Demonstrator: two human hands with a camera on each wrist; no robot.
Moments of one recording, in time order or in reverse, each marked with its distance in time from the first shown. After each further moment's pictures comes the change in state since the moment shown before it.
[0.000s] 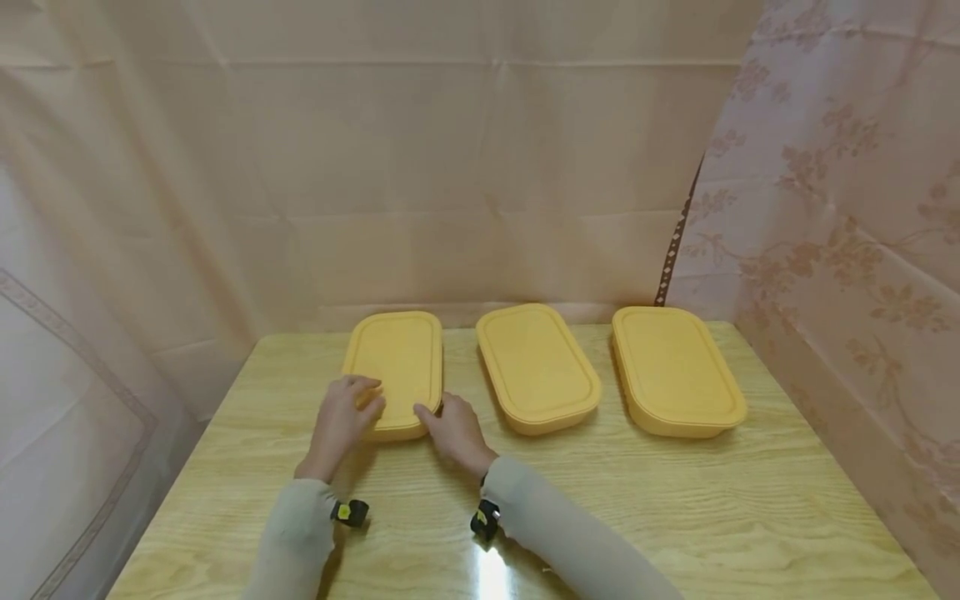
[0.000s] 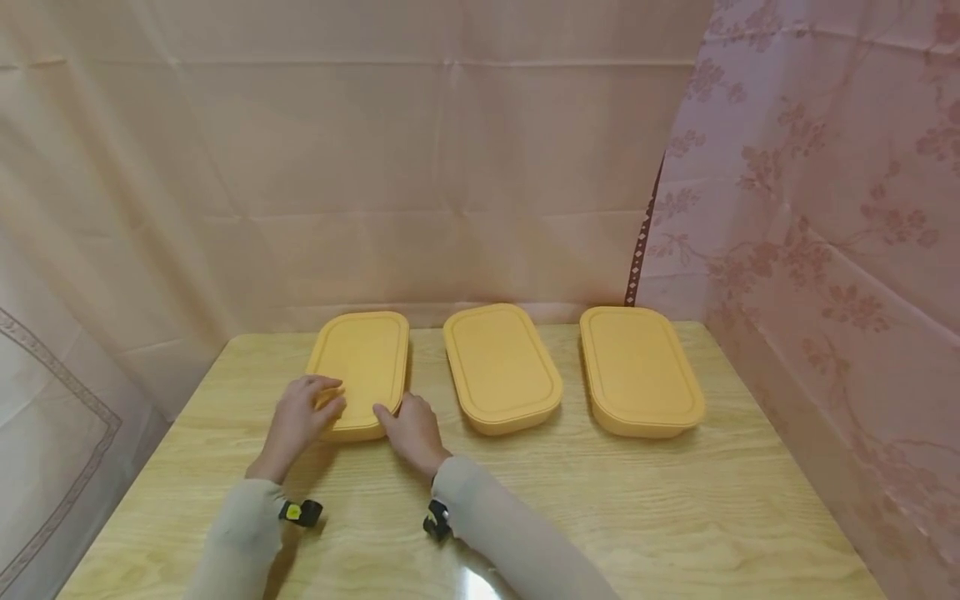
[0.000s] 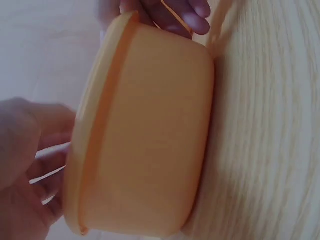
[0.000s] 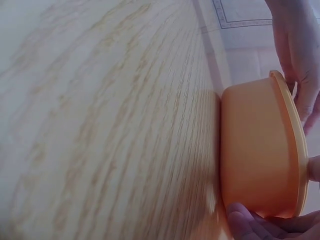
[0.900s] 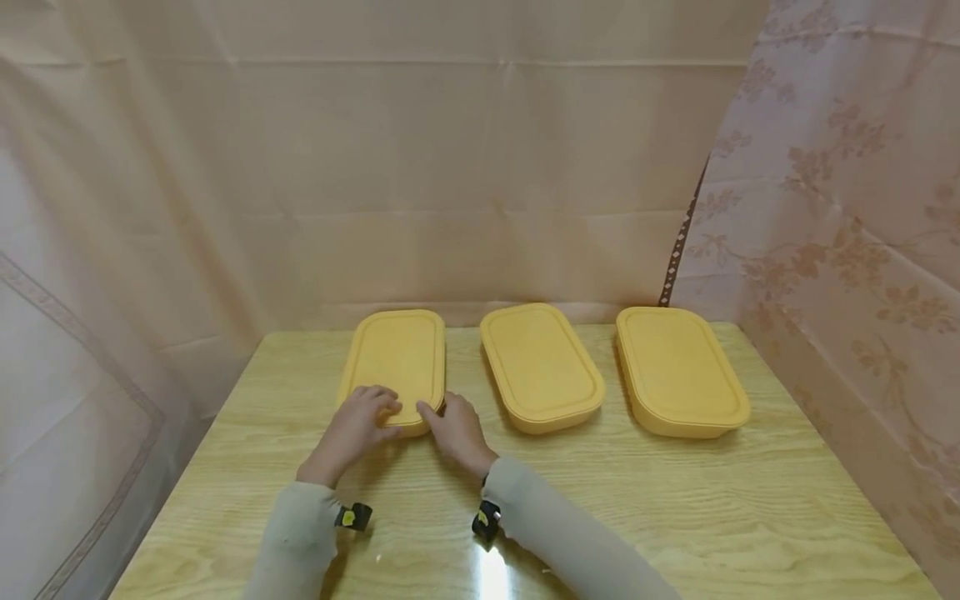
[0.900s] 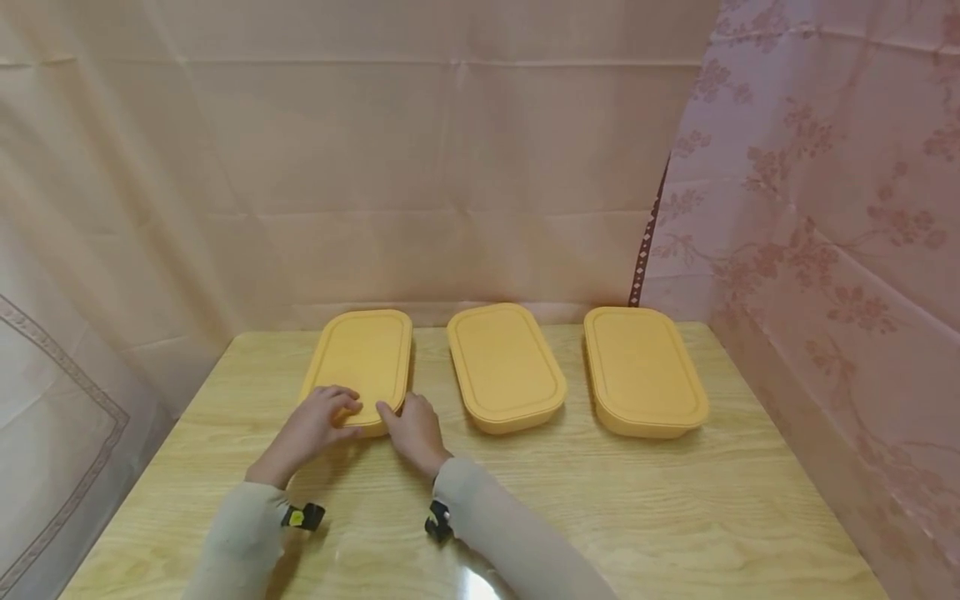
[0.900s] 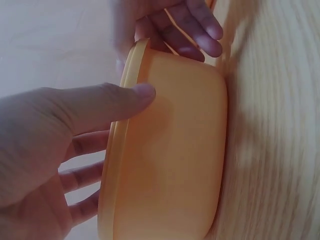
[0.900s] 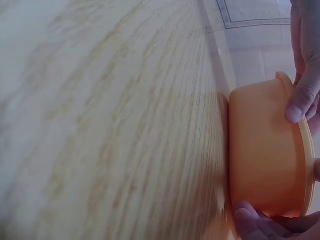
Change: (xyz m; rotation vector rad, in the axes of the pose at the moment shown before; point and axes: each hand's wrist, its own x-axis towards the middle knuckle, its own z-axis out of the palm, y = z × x) left_hand -0.009 0.019 -0.009 0.134 -0.308 0.124; right_hand 0.001 0.005 0.006 0.024 -0.001 -0.018
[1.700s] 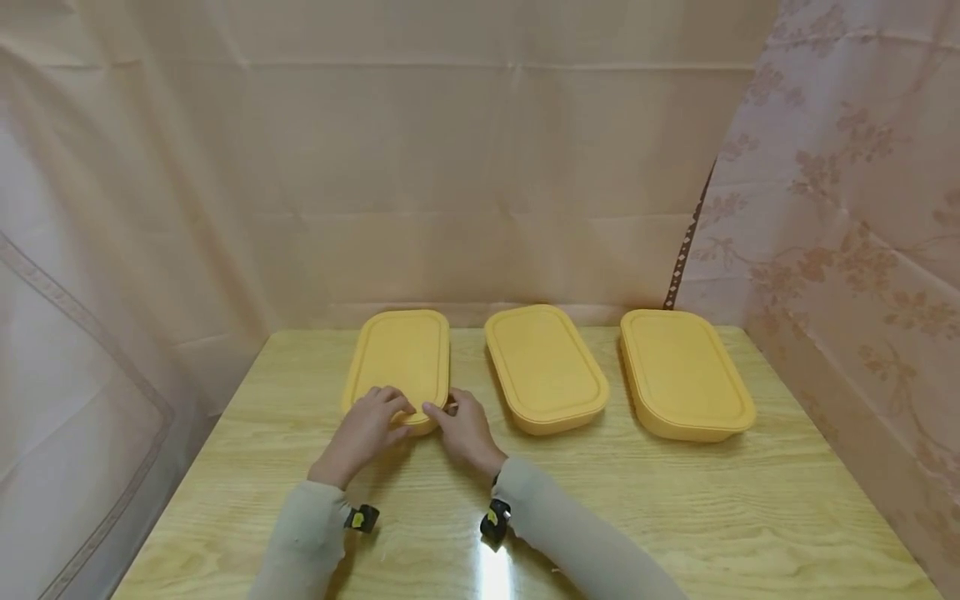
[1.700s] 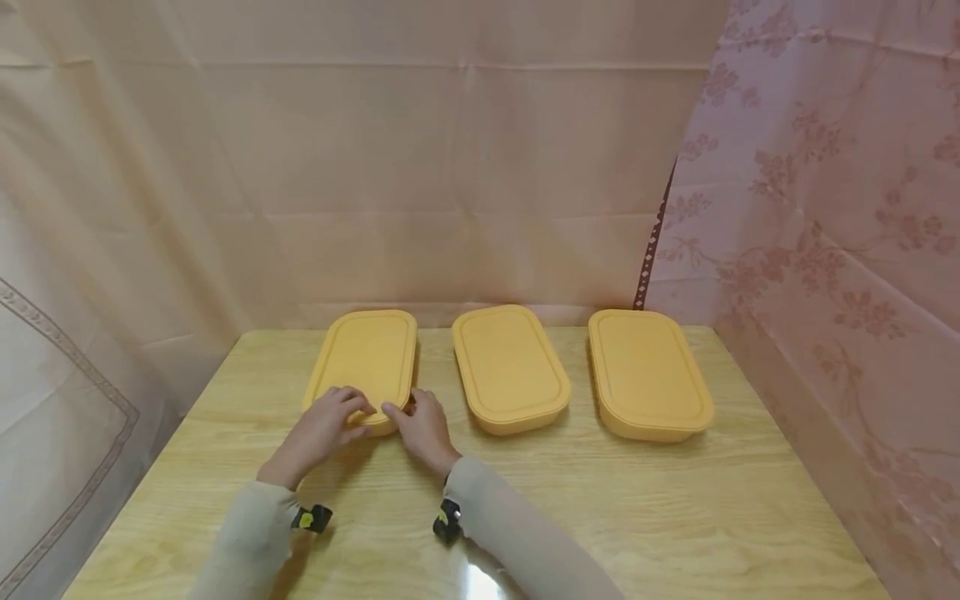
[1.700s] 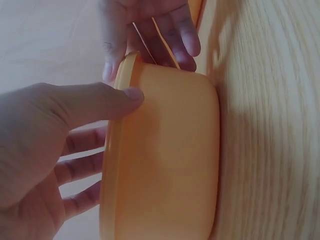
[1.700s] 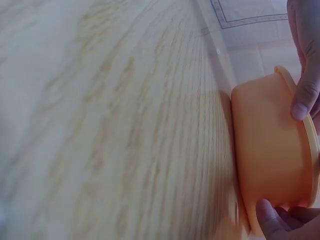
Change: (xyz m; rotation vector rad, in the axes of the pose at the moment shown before) left_hand -0.003 0.011 0.002 0.126 0.062 0.135; right_hand 0.000 0.004 -0.004 0.157 0.002 0.028
